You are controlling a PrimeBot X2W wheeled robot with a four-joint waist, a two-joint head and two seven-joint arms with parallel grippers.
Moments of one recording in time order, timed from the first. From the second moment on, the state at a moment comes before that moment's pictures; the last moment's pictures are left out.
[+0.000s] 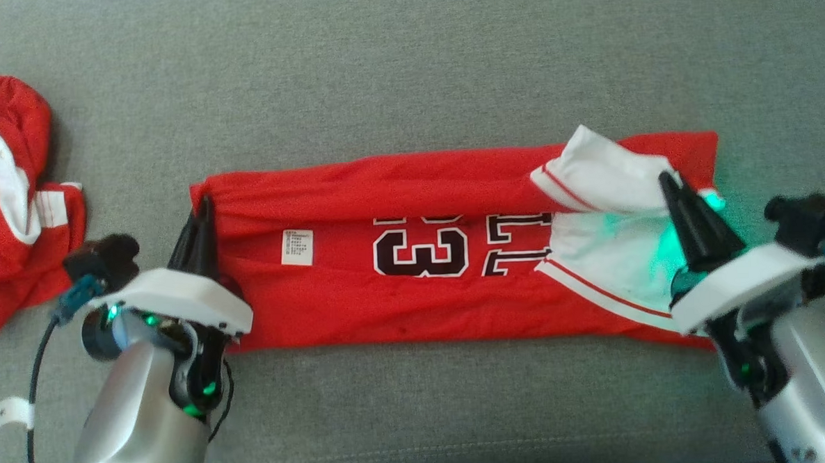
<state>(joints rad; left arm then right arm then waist) -0.38 0.15 -0.25 0.53 -0.60 -0.02 -0.20 -0.27 -0.31 0.27 0.31 0.57 0.13 -0.05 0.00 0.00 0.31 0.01</state>
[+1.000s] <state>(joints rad) -0.10 0.15 -0.24 0.17 -0.40 0.15 -0.25 -0.01 -0.13 0.04 -0.08 0.26 0.13 0.02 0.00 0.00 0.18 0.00</state>
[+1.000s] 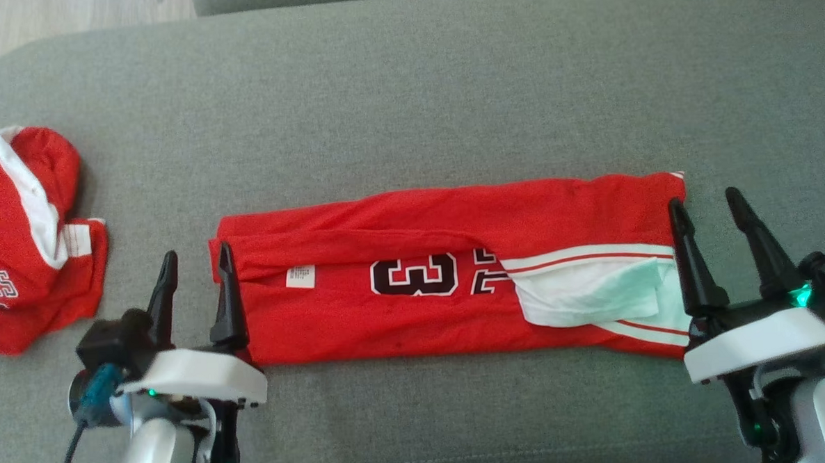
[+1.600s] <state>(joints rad) 0.00 0.18 -0.28 0.06 -0.33 0.20 -0.24 0.05 -0.10 0.03 -0.11 0.20 0.13 0.03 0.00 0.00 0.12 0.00</state>
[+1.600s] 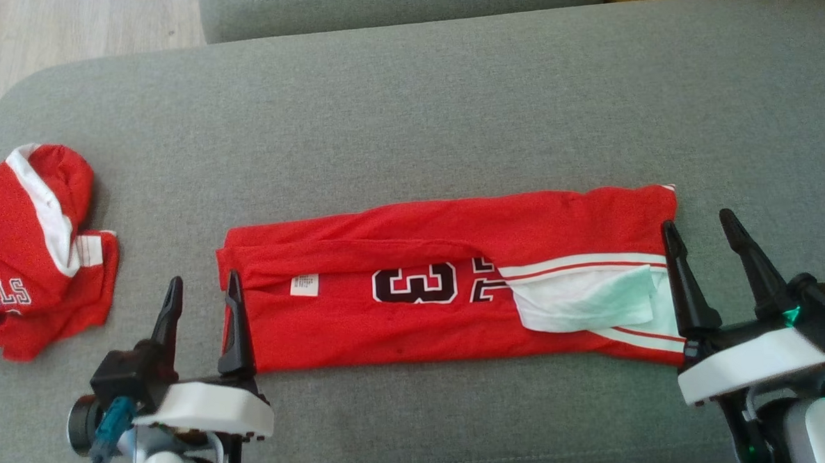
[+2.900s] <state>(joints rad) -0.12 0.13 -0.33 0.09 -0.32 0.17 -0.25 -0.13 -0.13 -0.06 0.38 0.25 0.13 0.21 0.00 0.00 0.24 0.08</state>
